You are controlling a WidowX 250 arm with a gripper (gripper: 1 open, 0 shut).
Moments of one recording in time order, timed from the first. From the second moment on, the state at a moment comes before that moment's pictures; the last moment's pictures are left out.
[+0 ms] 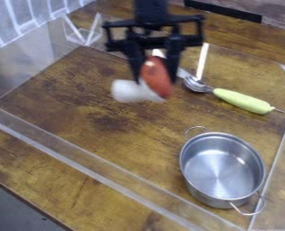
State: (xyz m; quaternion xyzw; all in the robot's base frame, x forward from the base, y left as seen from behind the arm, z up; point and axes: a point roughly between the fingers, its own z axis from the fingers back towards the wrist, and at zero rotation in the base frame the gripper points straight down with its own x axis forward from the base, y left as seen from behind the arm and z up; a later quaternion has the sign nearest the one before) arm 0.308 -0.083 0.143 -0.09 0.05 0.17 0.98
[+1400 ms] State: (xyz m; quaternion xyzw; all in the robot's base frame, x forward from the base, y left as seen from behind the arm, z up) arm 0.332 -0.132 0.073 -0.10 0.06 0.11 0.99
